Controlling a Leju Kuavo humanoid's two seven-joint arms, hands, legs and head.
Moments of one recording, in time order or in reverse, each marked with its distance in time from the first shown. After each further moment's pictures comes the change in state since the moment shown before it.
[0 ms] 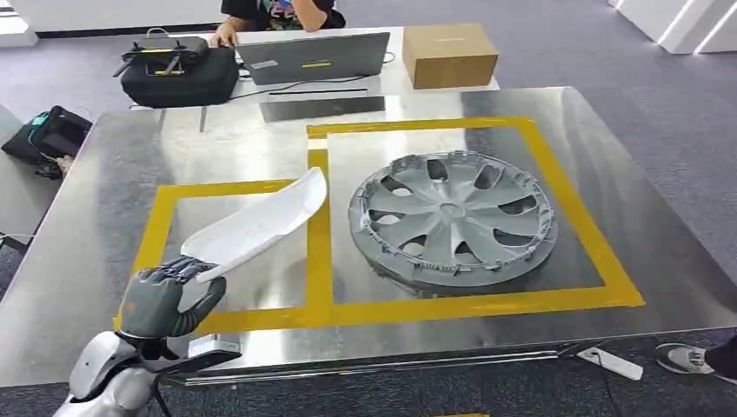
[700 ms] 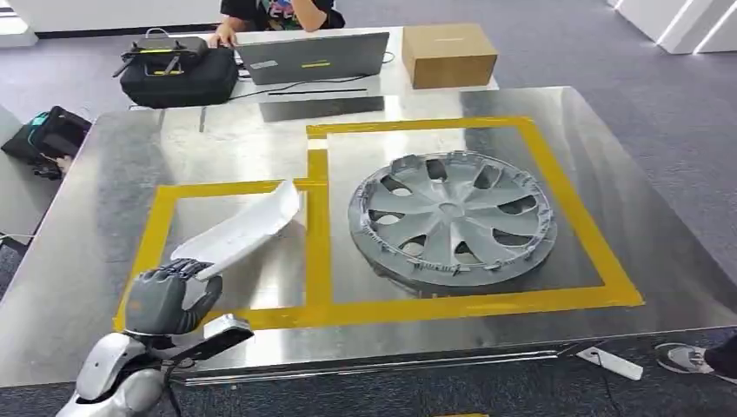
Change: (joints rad) left arm -0.008 0.000 -0.015 0.053 -0.104 -0.014 0.249; right arm 0.001 0.000 0.006 0.000 -0.005 0.000 0.001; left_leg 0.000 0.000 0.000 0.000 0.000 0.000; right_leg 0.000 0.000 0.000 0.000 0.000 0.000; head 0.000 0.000
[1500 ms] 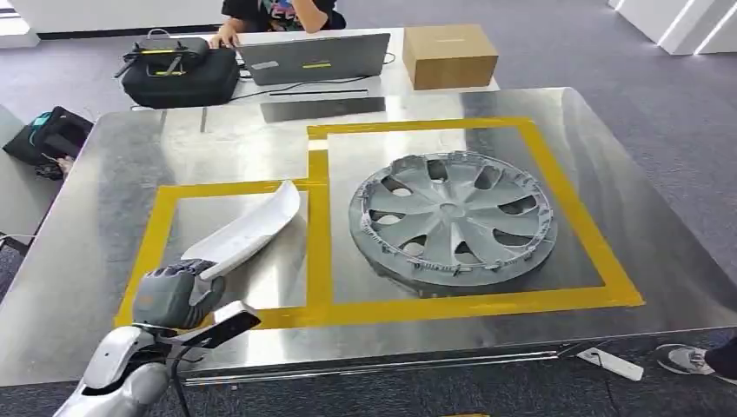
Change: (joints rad) left arm -0.042 -0.002 0.000 0.068 -0.051 -0.084 0.100; right arm 0.000 0.000 0.000 0.000 -0.008 0.003 0.003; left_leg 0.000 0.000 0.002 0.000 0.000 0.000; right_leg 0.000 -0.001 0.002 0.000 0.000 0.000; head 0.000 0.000
